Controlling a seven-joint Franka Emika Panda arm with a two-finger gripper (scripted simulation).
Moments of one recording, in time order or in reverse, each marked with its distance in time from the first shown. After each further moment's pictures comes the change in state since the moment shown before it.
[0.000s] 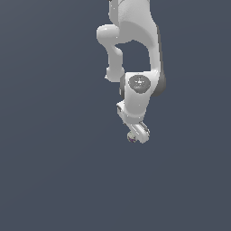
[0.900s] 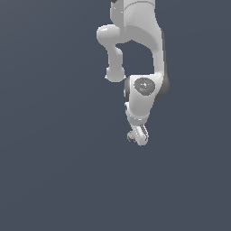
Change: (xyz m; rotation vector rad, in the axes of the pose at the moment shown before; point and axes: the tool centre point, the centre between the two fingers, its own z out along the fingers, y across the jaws) arm -0.016 -0.008 0.013 0.011 0.009 0.301
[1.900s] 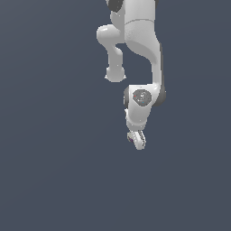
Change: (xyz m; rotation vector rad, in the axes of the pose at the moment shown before) arm -0.001 0.001 0.049 -0.001 0.001 0.016
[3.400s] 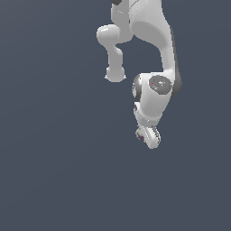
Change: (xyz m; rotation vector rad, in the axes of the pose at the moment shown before) arm -0.030 -0.031 -0.071 0.001 0.001 0.001
